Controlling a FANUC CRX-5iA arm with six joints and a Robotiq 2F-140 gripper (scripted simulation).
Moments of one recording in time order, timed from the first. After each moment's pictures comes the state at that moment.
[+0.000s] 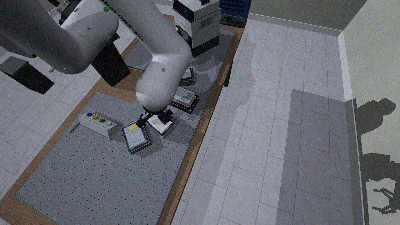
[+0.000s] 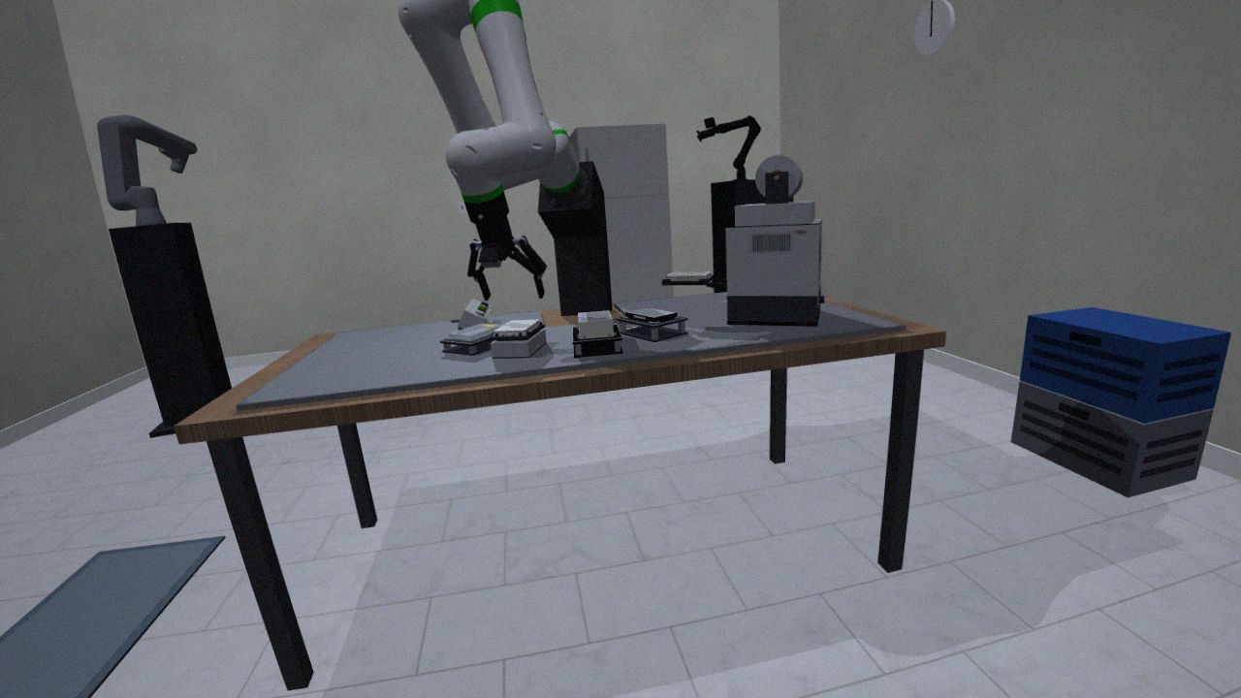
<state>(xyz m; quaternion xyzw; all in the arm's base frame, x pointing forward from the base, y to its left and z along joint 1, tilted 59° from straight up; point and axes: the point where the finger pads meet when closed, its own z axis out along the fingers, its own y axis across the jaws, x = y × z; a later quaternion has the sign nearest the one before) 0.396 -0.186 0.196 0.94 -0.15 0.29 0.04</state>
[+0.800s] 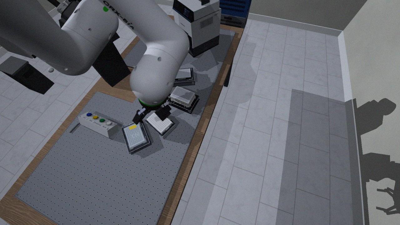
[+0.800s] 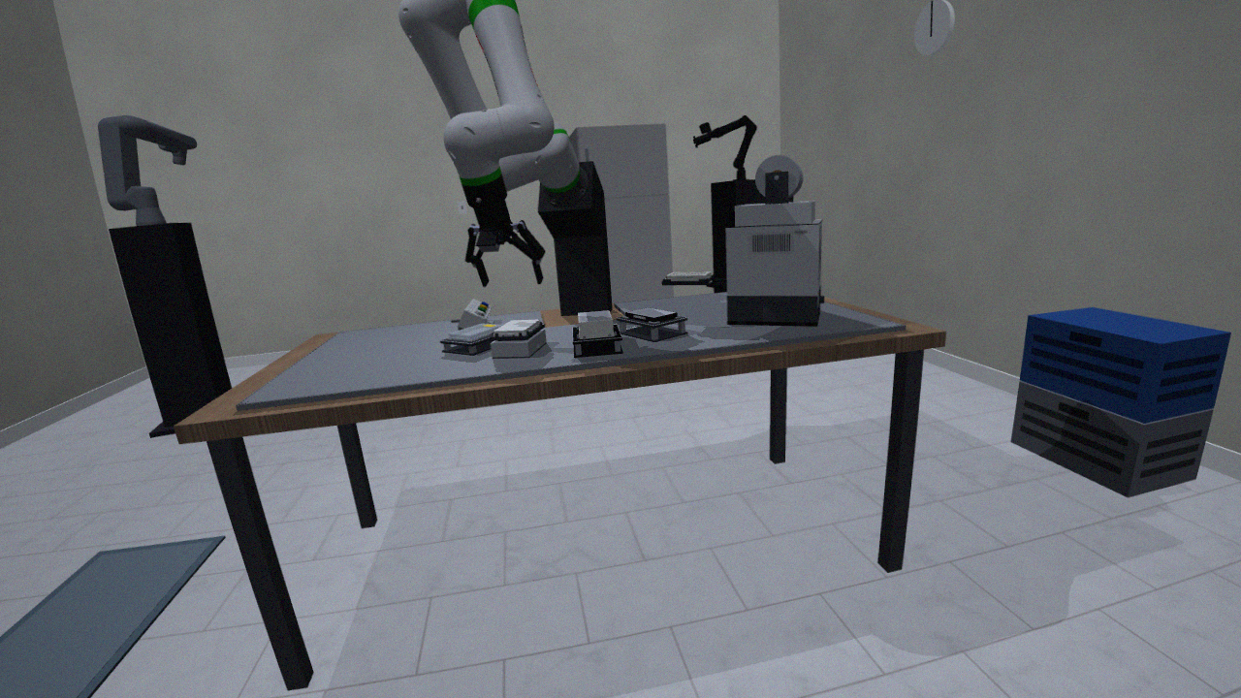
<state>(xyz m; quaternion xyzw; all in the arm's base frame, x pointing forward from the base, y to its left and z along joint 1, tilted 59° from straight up) 0.366 -0.177 0.215 0.94 -0.15 0.29 0.04</state>
